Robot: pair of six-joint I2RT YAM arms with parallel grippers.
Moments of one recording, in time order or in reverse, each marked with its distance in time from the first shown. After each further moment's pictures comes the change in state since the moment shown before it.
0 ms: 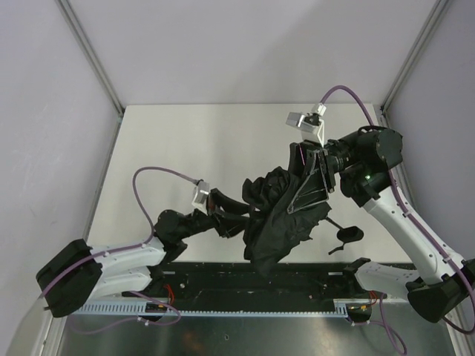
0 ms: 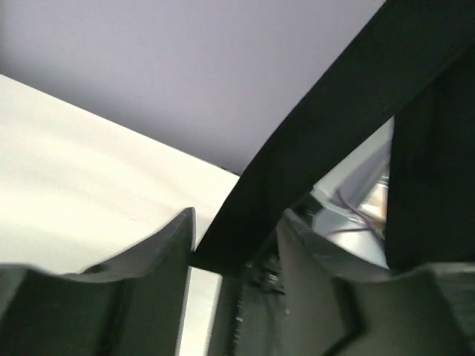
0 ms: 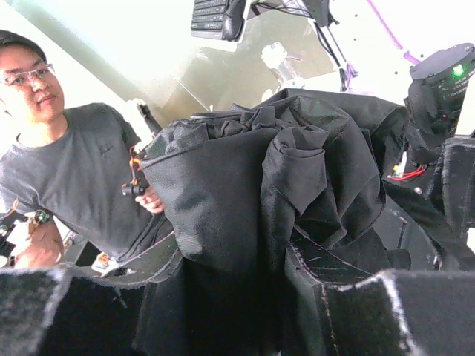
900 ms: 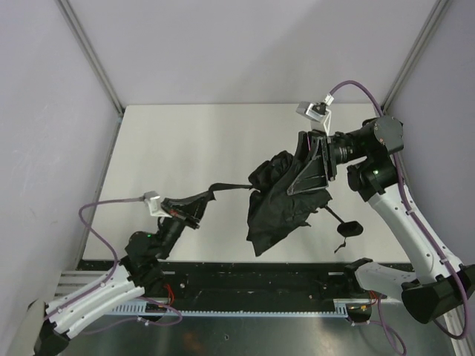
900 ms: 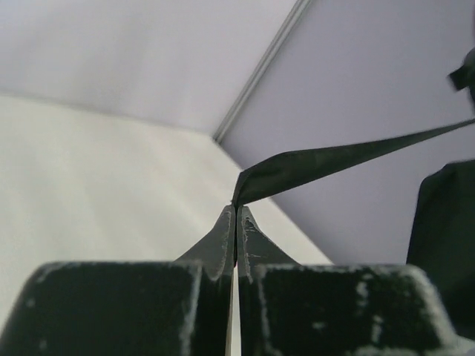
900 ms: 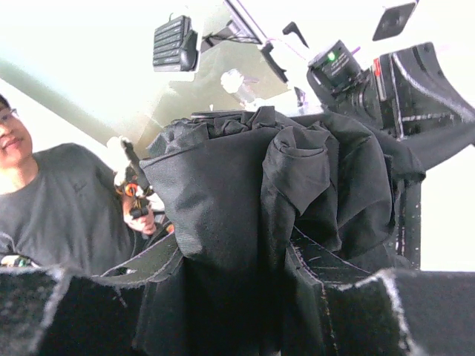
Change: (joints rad) left arm -0.008 -0.785 -0.138 -0.584 -0.755 0.137; right arm -0.127 -0.010 0.004 -0.240 0.008 -0.196
